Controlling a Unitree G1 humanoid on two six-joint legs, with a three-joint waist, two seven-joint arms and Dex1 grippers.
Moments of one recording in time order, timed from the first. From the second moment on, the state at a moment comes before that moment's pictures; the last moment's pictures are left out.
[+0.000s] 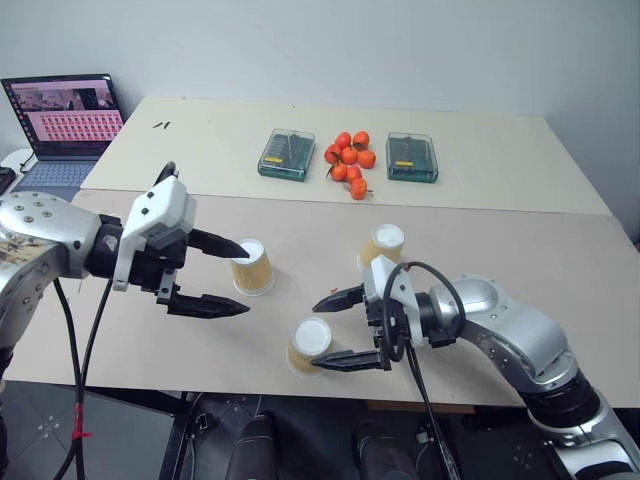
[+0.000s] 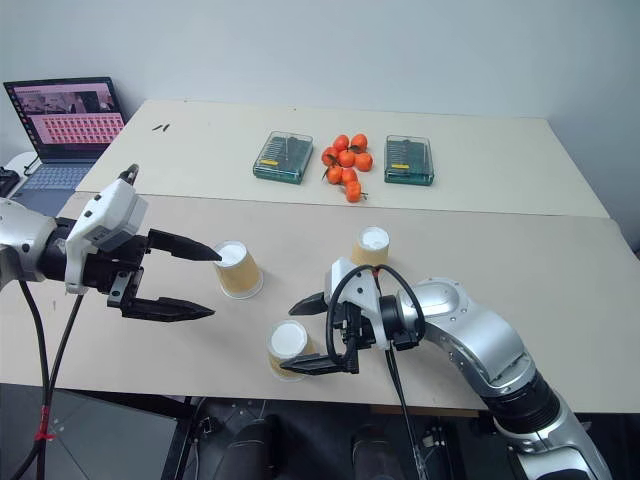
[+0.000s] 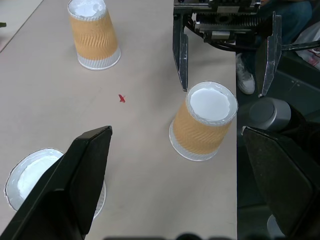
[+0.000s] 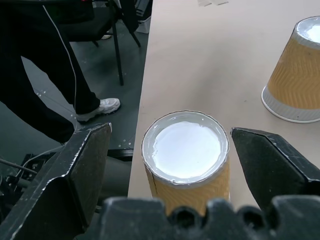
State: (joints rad) left arm -0.54 1.17 0.06 -0.36 -0.71 0.79 -1.33; right arm -0.46 -0.62 0.30 -0.51 0.57 0.73 1.00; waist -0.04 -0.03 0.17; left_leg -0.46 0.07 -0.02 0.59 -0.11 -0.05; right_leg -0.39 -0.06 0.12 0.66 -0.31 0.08
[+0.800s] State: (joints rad) left arm -0.57 1.19 0.05 -0.35 -0.71 0.80 -1.36; right arm -0.45 -0.55 0.35 -0.45 0.49 0.67 0.99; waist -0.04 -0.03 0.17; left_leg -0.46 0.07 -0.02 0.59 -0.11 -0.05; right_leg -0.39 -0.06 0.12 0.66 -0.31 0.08
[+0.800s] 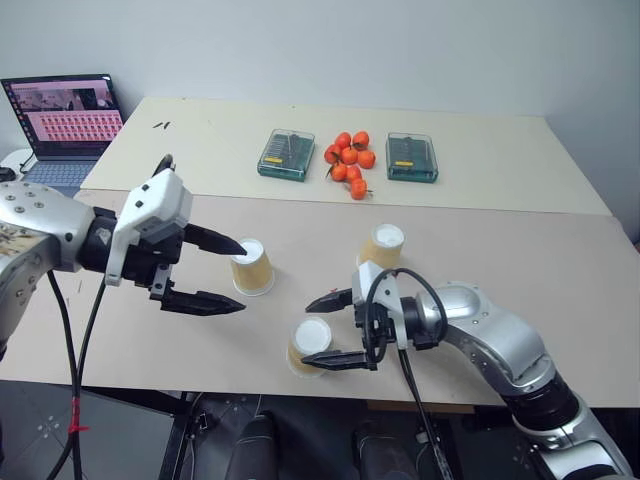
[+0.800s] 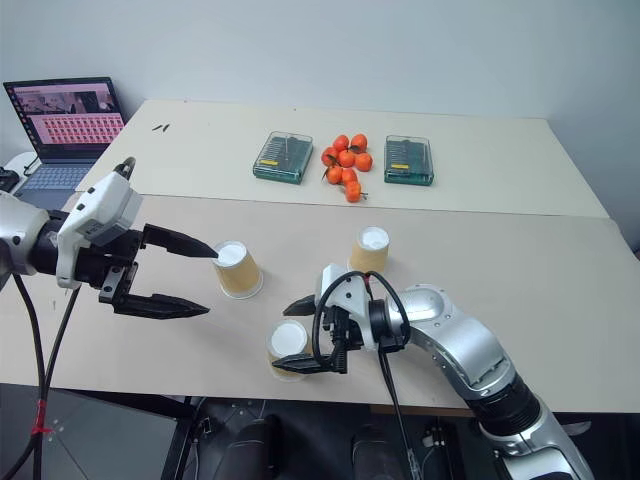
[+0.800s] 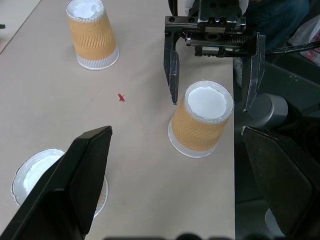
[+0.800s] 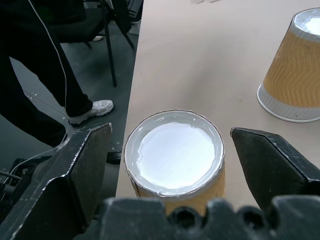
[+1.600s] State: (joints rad) left arm -0.58 1.21 0.05 -0.35 -0.71 0.81 -1.36; right arm -0.43 -0.54 0.37 -0.41 0.43 0.64 1.00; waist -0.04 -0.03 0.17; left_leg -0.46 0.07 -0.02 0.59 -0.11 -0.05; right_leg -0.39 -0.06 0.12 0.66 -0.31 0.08
